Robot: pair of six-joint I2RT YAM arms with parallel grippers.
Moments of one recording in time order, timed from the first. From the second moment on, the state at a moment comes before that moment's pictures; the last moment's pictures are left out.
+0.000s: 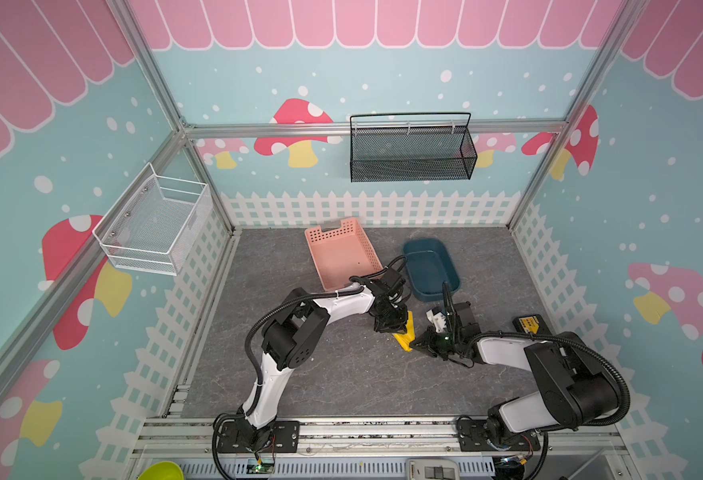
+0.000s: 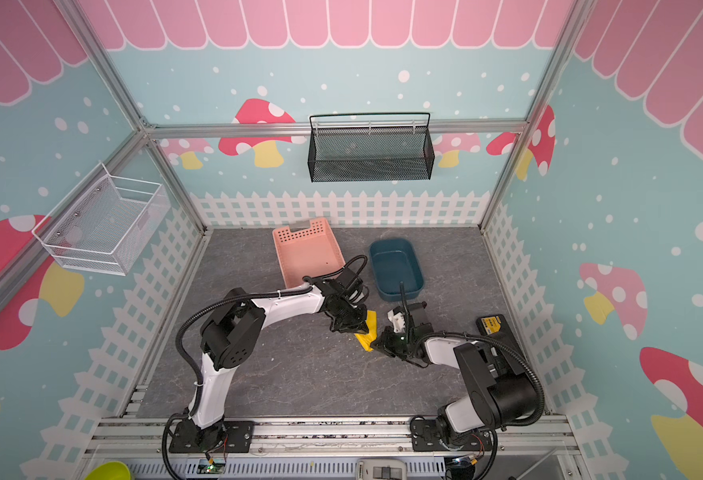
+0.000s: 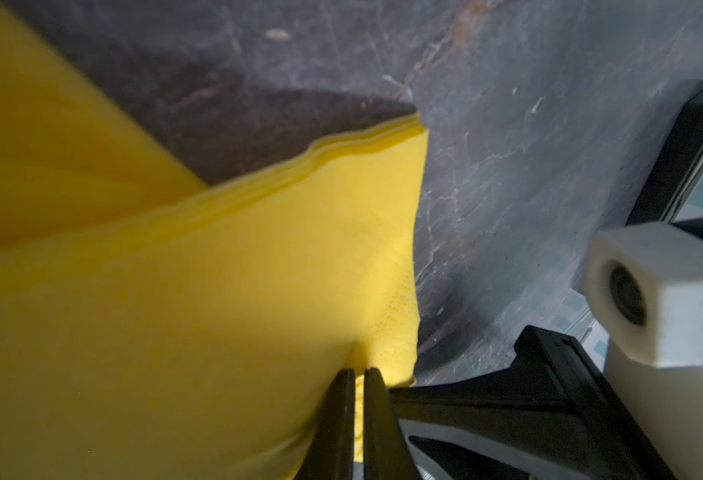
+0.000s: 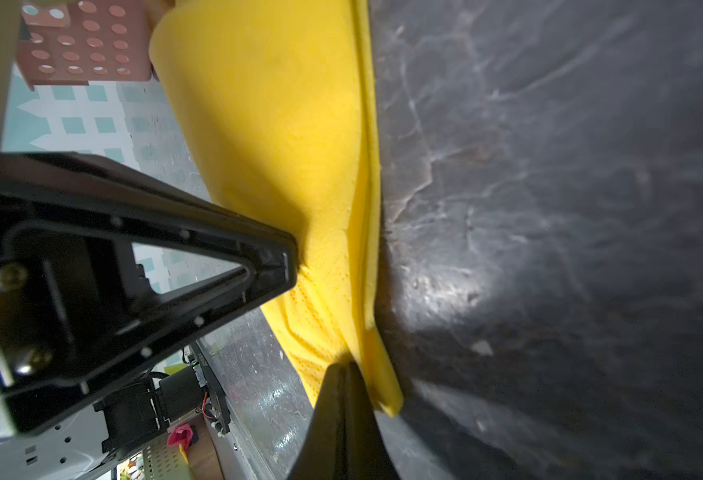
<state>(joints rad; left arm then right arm) -0.77 2.15 1.54 -0.59 0.48 -0.79 0.33 1.46 0.43 0.08 -0.64 0.76</state>
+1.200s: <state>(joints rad) -0.77 2.15 1.54 -0.60 0.48 -0.79 0.33 1.51 0.50 0.15 -0.75 0.75</state>
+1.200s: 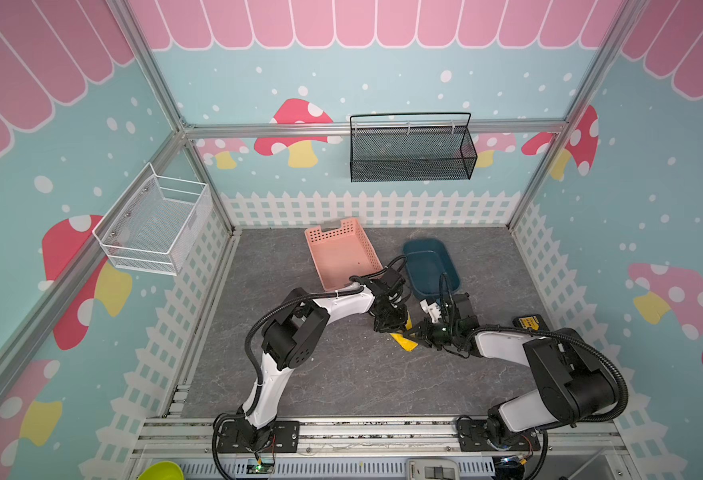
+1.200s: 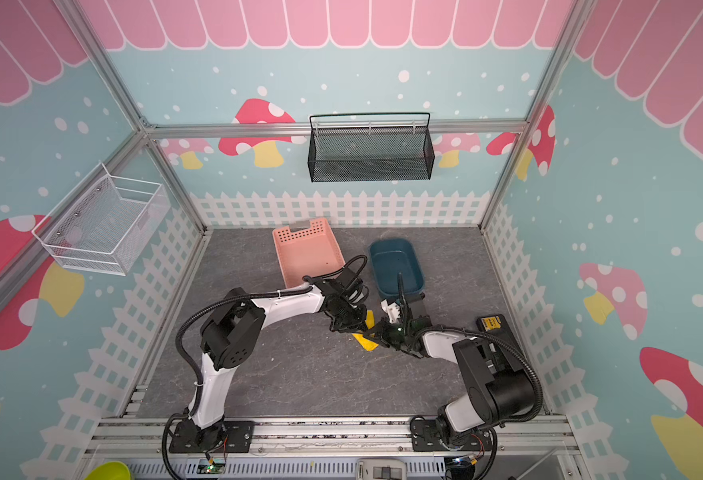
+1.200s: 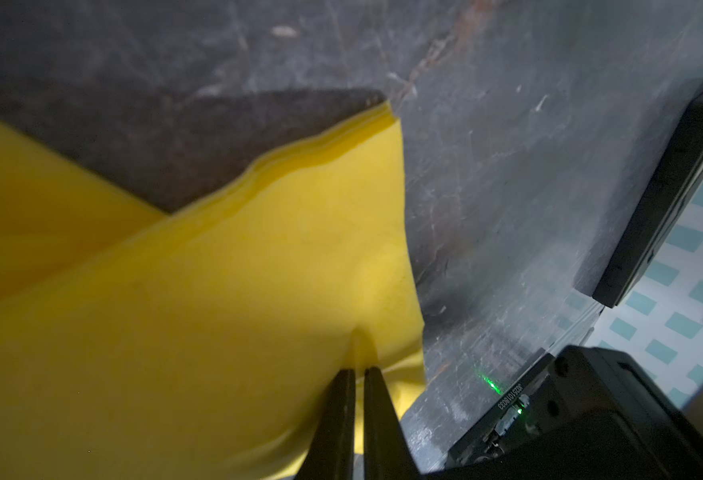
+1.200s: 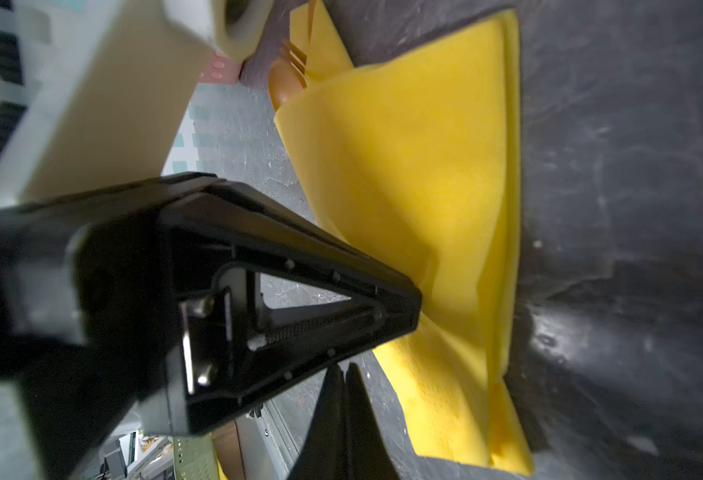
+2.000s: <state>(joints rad) -0.76 2.07 1.53 -0.66 0.39 -0.78 0.34 1.45 0.40 0.09 -0.64 0.73</state>
